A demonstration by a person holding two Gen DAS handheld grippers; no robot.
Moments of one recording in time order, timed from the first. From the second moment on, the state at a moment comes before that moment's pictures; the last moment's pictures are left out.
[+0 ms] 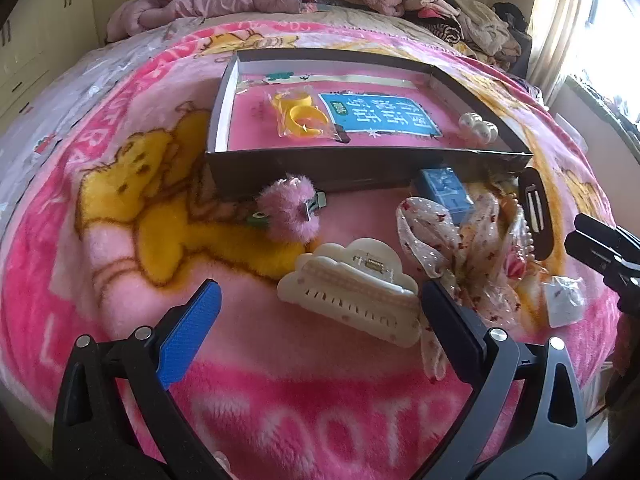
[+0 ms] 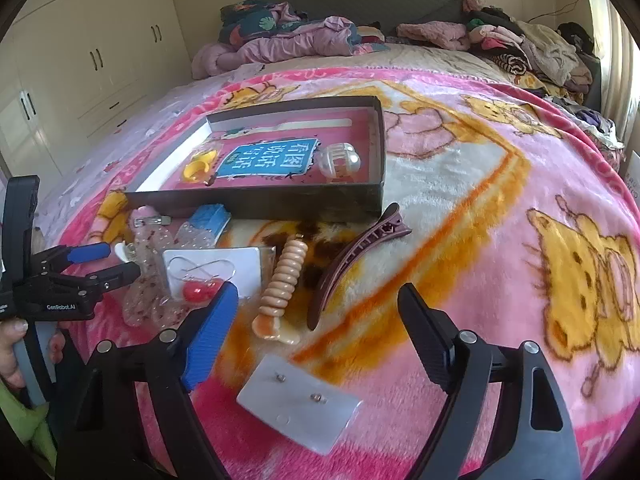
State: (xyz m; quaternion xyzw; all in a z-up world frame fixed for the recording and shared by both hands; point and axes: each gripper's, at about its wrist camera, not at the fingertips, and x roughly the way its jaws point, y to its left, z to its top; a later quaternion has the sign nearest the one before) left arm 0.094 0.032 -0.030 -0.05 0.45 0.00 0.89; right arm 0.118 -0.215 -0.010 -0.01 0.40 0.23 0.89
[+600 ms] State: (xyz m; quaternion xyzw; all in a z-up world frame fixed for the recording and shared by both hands) left arm 0.109 0.030 -0.042 -0.06 0.45 -0.03 0.89; right arm 0.167 -0.201 -0.041 -0.02 0.43 0.21 0.88
